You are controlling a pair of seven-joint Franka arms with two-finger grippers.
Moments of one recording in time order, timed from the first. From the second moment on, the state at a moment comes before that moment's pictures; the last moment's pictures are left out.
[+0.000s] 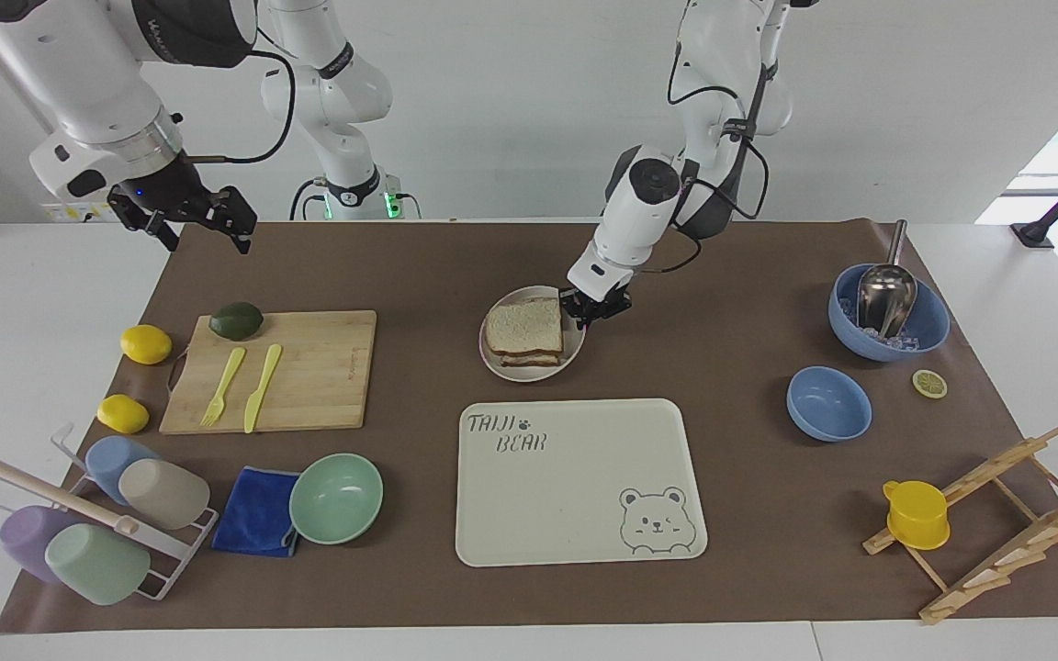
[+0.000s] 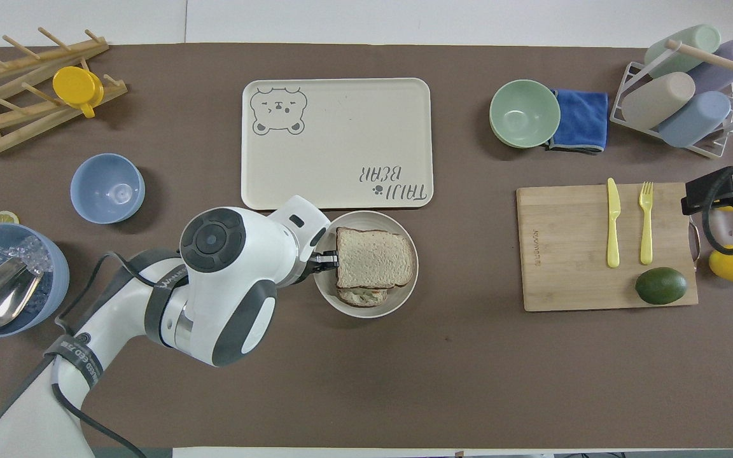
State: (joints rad) left arm -0.54 0.10 -0.07 -2.11 -0.24 2.27 -0.47; right arm 0.02 0.01 -0.07 -1.56 -0.03 1.47 0.01
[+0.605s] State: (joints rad) left arm -0.40 0.34 -0.07 -1.73 -0.24 2.13 -0.47; right arm 0.02 0.01 -0.07 -1.56 -0.03 1.47 0.01
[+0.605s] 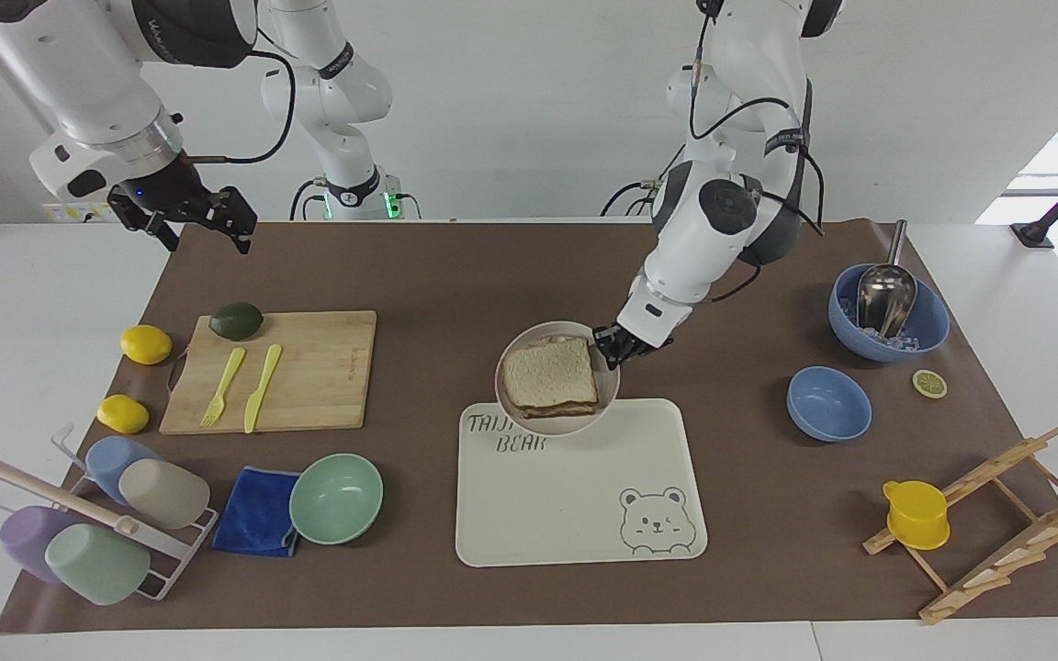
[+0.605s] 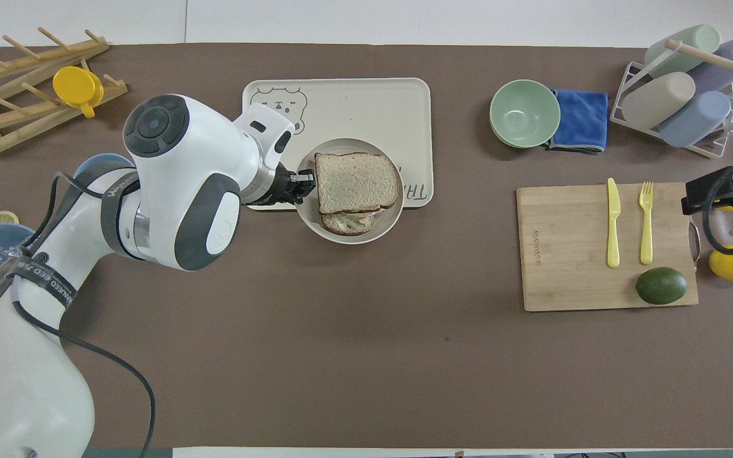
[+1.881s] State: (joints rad) left arm -0.33 0.56 -0.04 -1.51 -0.25 2.21 -0.40; right arm 0.02 0.01 -0.07 -1.56 -0.03 1.47 0.01
